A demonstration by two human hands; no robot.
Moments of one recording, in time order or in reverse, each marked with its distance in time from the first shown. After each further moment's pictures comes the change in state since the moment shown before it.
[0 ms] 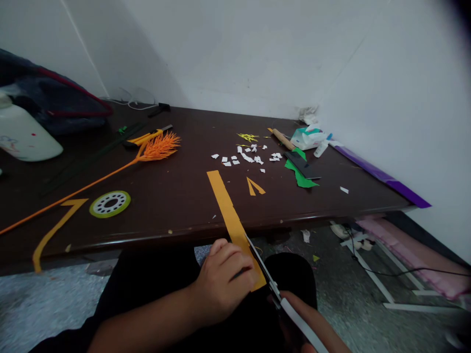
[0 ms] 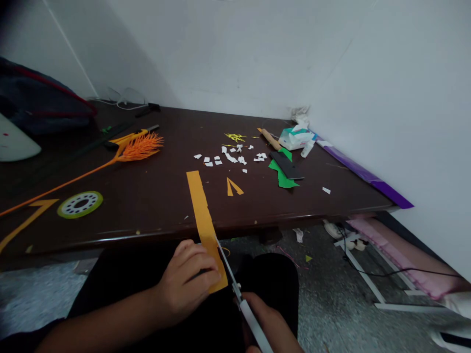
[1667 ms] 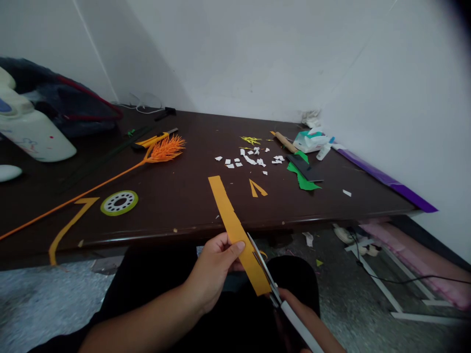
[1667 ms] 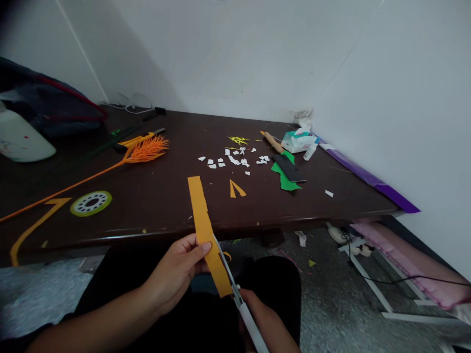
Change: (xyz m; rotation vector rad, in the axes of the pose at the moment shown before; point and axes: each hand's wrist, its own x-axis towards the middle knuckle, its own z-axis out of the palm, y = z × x) left_hand 0.023 0.010 -0.007 -1.257 0.219 -1.377; right_hand 0.008 0.005 0.008 0.071 0.032 0.071
